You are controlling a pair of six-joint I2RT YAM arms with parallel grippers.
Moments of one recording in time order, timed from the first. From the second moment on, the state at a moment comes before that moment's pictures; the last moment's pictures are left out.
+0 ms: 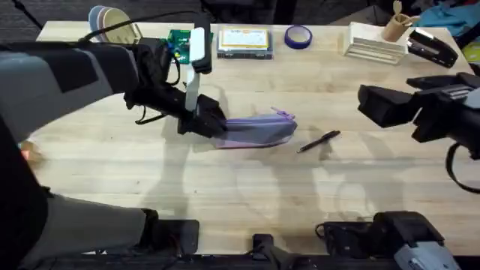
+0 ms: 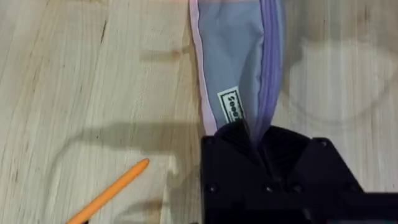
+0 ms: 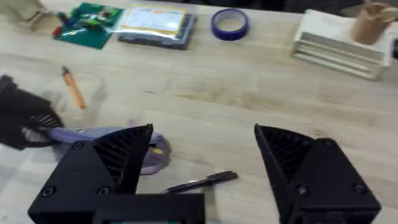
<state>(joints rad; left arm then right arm) -0.05 1.58 0.92 -0.85 0.85 1.32 0.00 0.54 0.80 -0.72 -0.21 0.00</state>
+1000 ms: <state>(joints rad) -0.05 1.58 0.92 -0.85 0.85 1.32 0.22 1.18 0.89 -0.64 -0.44 0.13</state>
